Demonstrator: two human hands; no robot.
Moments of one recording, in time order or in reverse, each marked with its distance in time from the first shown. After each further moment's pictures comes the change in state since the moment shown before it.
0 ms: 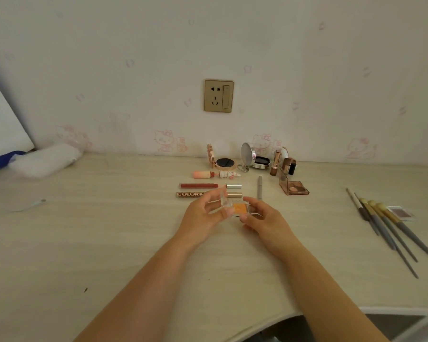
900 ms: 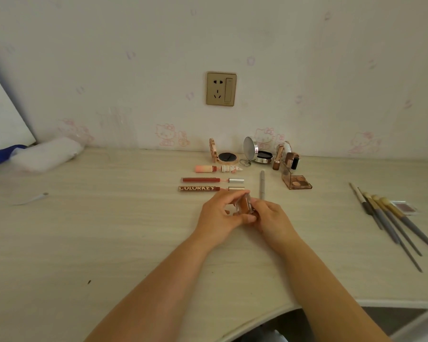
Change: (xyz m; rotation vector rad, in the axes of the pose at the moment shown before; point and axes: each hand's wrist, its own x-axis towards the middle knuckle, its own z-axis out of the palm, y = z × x) left_hand -0.007 -0.001 0.025 0.266 -0.013 0.141; right_hand -0.008 -0.010 0.008 0.023 0.074 0.025
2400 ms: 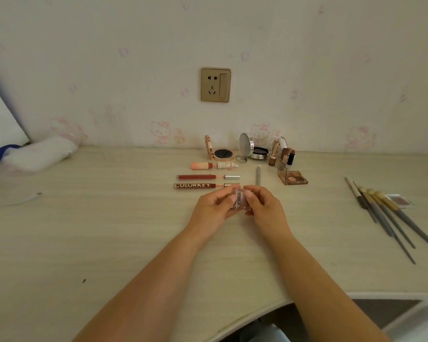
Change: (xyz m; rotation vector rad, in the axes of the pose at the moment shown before) left_hand 0.001 0.005 0.000 -0.476 -0.048 -0.210; right_hand 0.011 0.010 0.004 0.039 0.147 -0.123
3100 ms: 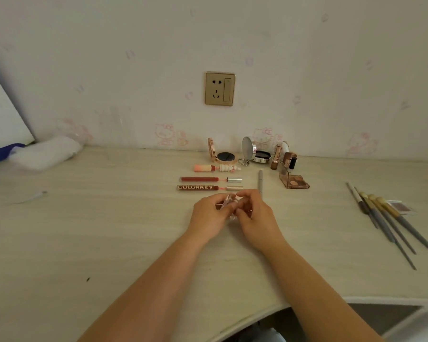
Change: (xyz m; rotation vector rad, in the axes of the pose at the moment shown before) left_hand 0.006 -0.007 -0.011 0.478 0.130 0.050; right_hand -0.010 0.002 0.010 -0.331 -0.130 -0.174
